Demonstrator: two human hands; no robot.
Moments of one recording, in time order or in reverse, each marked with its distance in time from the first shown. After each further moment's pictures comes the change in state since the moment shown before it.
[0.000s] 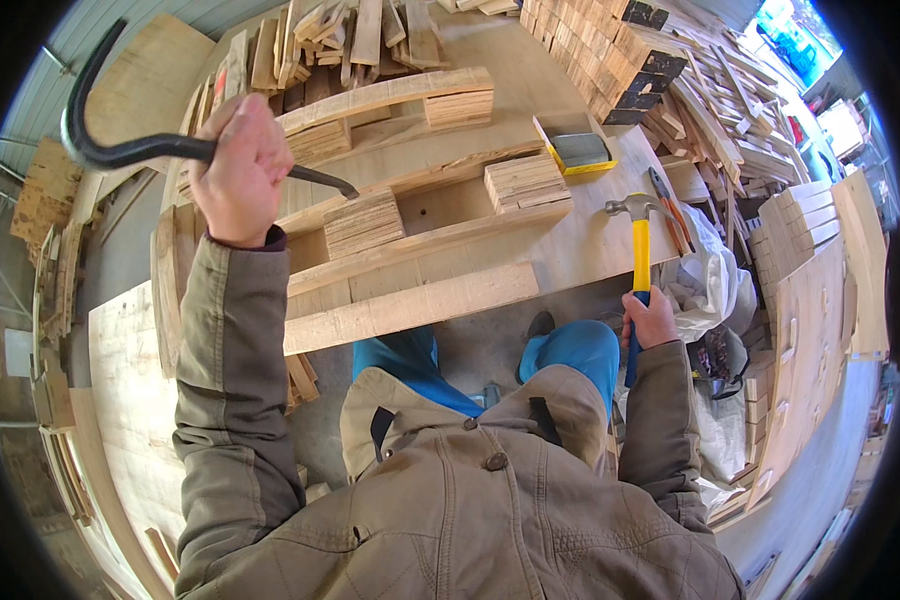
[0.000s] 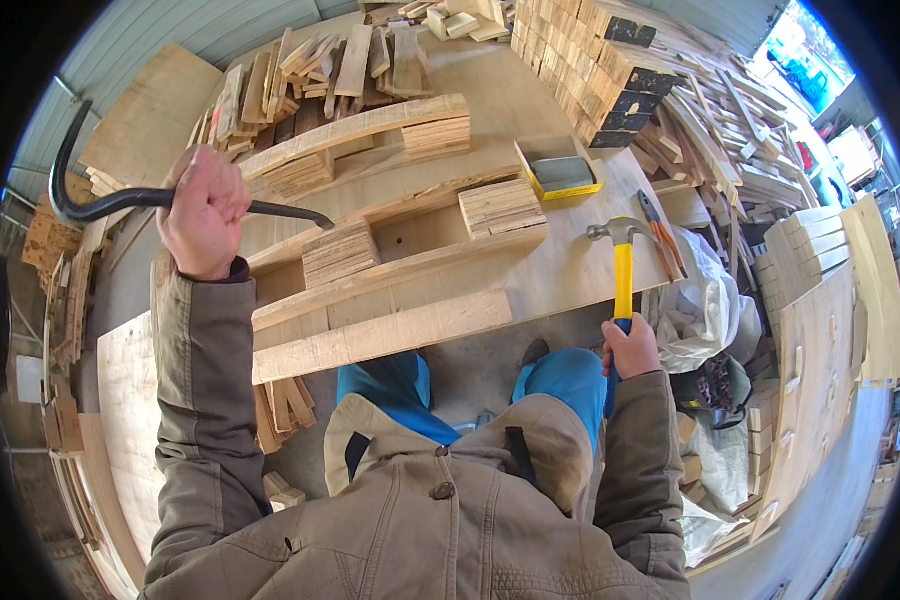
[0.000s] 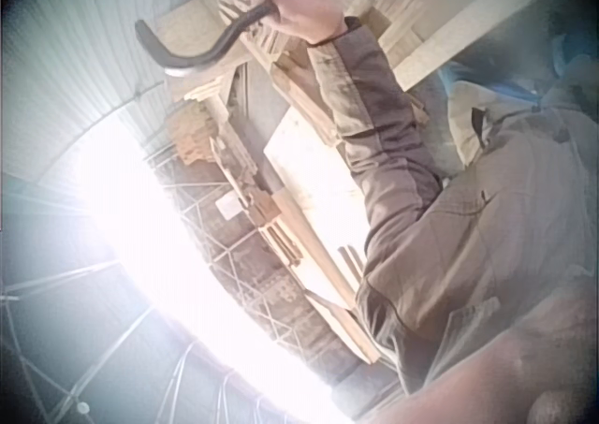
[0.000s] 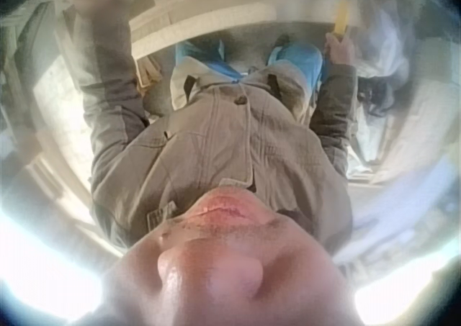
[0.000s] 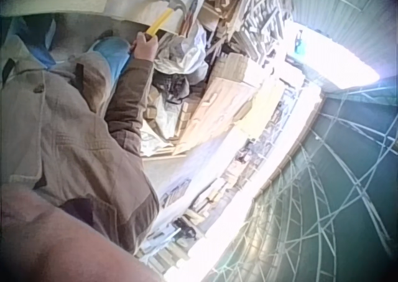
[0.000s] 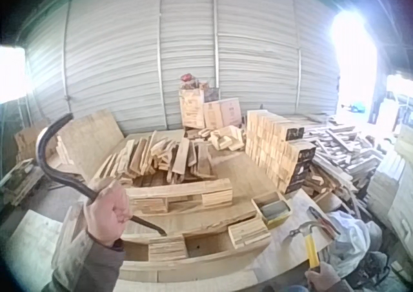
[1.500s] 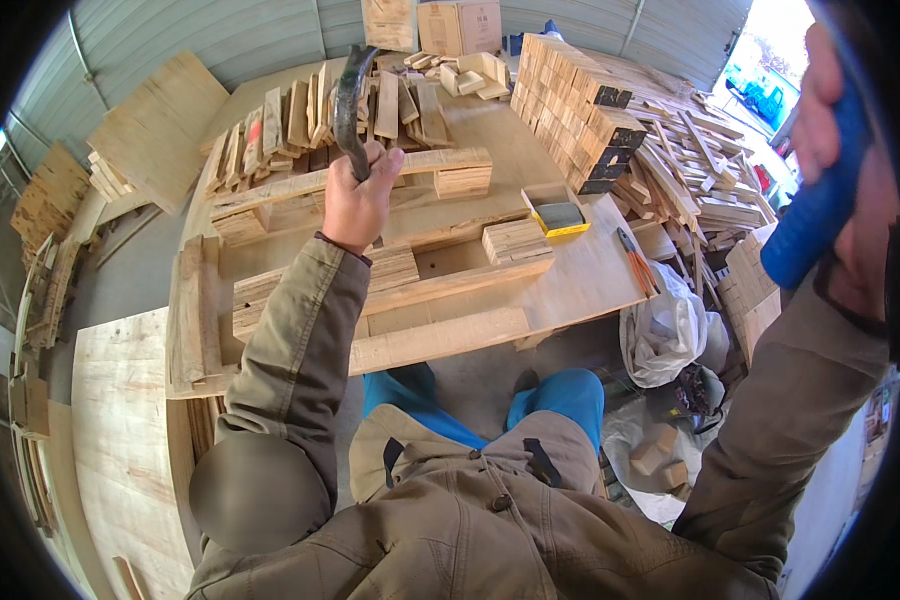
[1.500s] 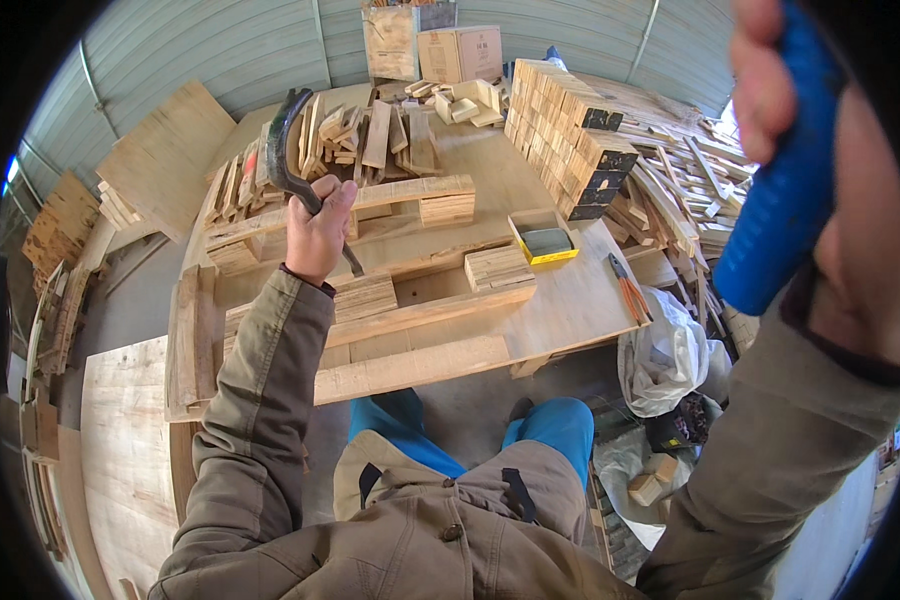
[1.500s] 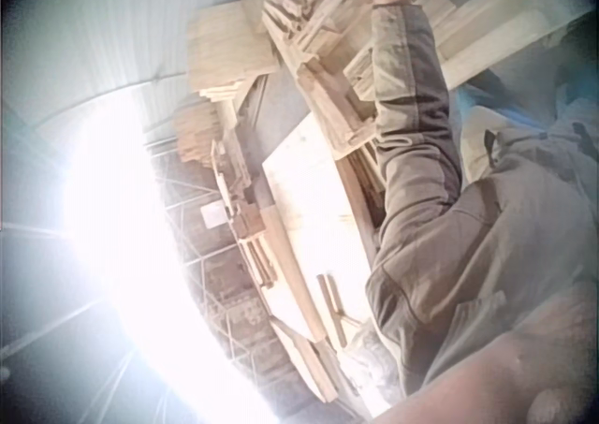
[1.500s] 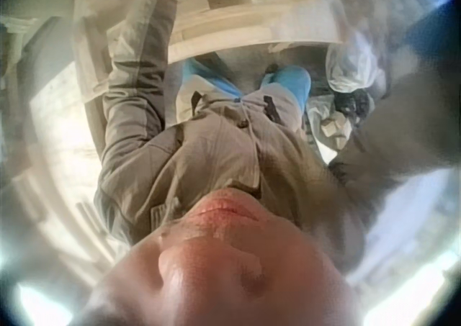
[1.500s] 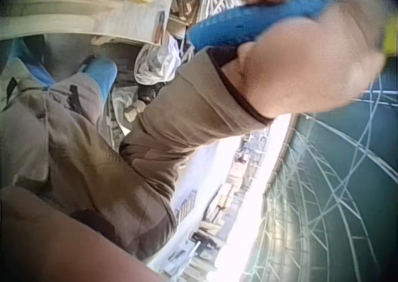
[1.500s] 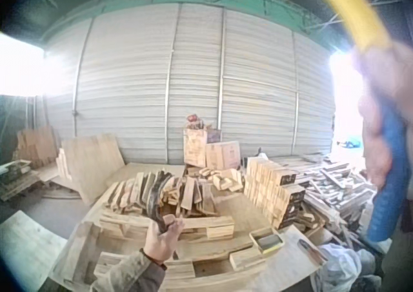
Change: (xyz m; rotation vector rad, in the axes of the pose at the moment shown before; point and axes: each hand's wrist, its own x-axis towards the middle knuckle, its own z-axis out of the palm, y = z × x) left_hand 0.000 -0.012 0.022 0.283 -0.053 0.062; right_hand -0.254 -0.373 -0.026 -0.255 0.000 -1.321
